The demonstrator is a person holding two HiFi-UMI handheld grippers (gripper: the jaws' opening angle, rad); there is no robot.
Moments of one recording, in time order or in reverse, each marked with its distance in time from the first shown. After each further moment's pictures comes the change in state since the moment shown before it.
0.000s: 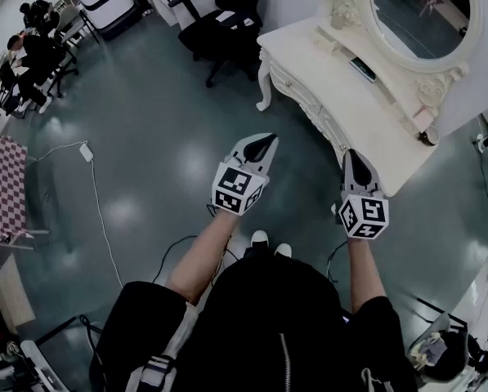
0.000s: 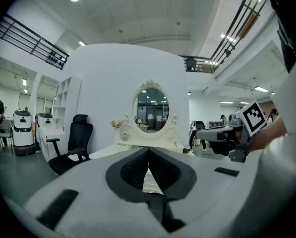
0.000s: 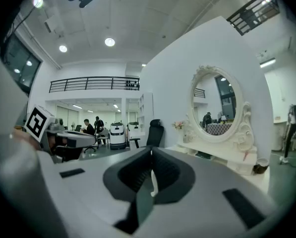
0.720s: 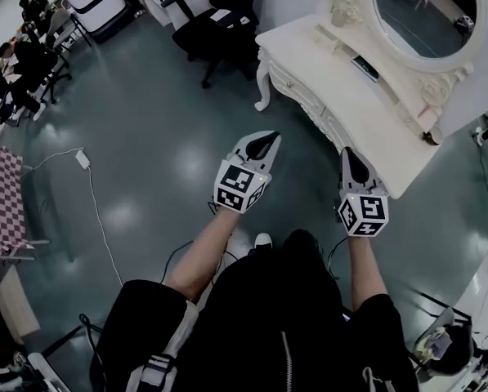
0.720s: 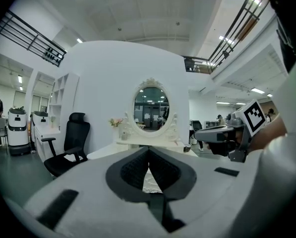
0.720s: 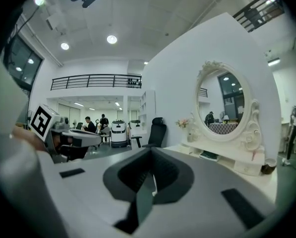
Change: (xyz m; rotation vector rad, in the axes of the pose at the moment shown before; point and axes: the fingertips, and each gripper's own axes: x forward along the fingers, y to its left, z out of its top) left arm 0.022 0.040 -0.013 0.003 0.001 -0.046; right arm 0.046 0.022 -0.011 -0.021 0.014 0.021
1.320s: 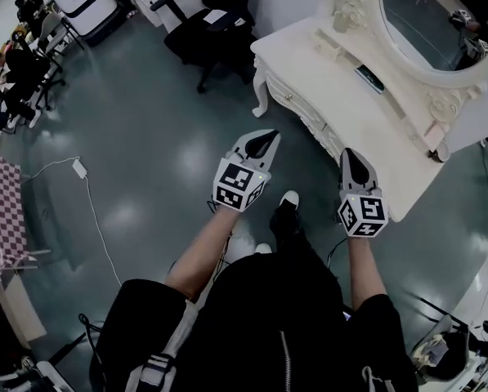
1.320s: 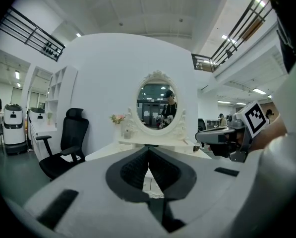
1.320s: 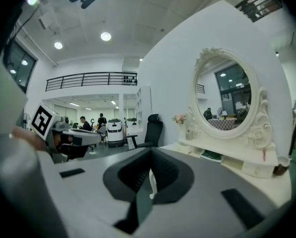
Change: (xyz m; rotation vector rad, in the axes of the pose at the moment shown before) left arm 0.095 0.076 -0.006 -0.012 0.029 -0.018; right arm 0.105 -0.051 -0.011 0.035 0.029 -0.024
